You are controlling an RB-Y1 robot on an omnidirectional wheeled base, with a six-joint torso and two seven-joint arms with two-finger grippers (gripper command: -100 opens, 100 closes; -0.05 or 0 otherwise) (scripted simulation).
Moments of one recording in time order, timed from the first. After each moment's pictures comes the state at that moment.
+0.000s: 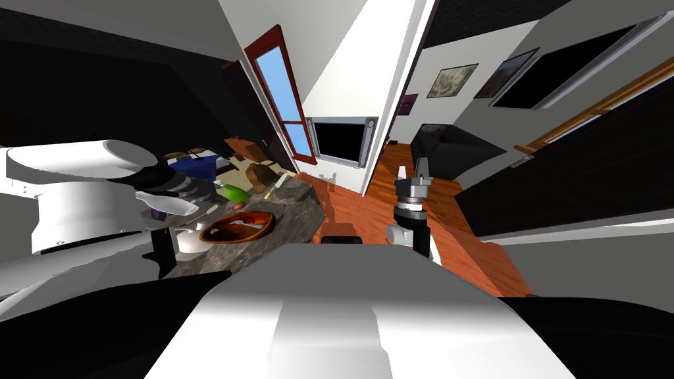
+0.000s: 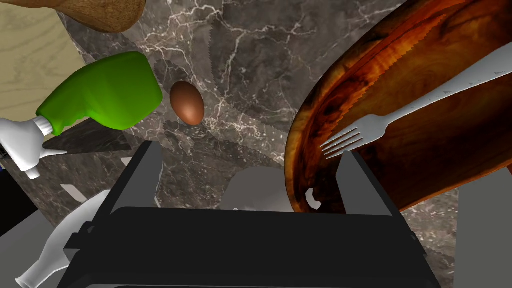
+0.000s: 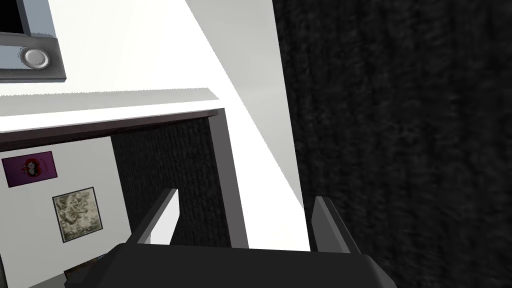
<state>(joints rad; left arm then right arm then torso) -0.35 1.25 0.50 -1.19 0.83 1.78 0.16 0.46 -0.04 0.04 -2.35 0.02 -0.43 -0.01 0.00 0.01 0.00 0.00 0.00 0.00</state>
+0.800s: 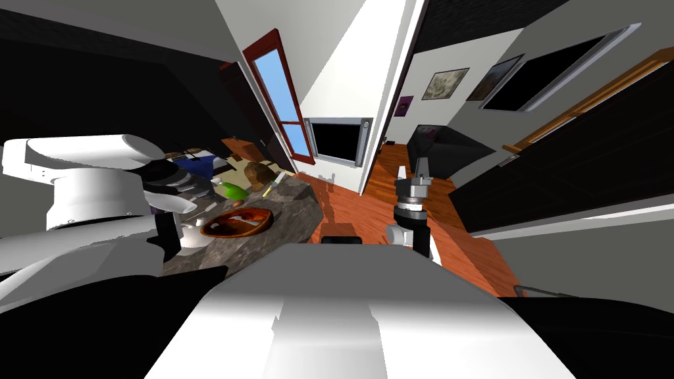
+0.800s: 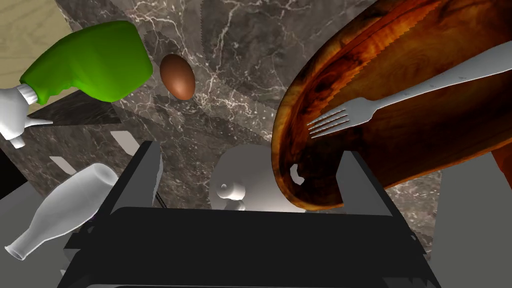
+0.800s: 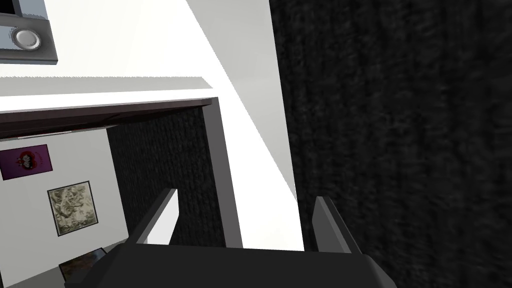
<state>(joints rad) -0.59 1.28 0.33 -0.94 0.69 1.72 0.12 0.46 -0.04 0.04 -2.35 0.02 -0.43 -0.01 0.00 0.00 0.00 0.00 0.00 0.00</state>
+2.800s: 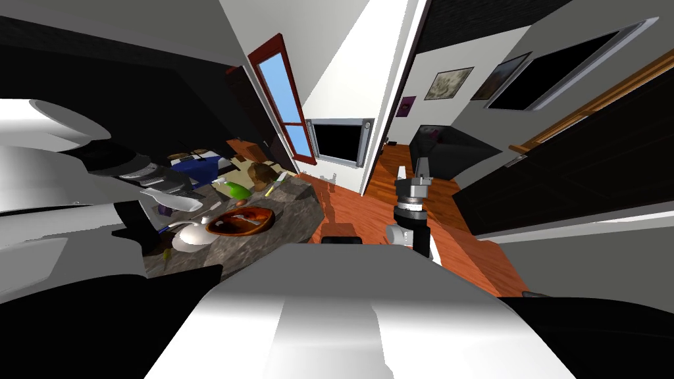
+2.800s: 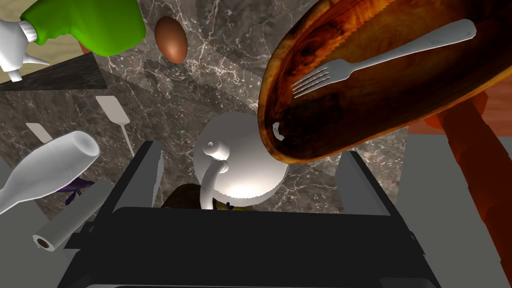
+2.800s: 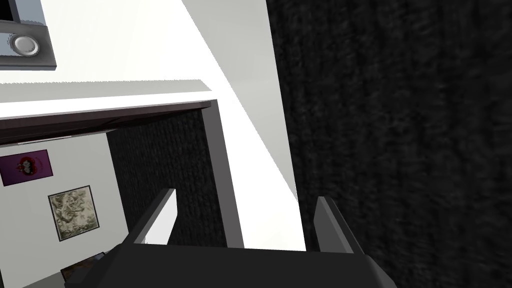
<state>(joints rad) -0.77 1.38 0.28 -0.80 0.69 1.83 0.10 0.46 -0.04 0.04 -2.35 0.02 -0.43 -0.01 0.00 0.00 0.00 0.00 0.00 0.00</state>
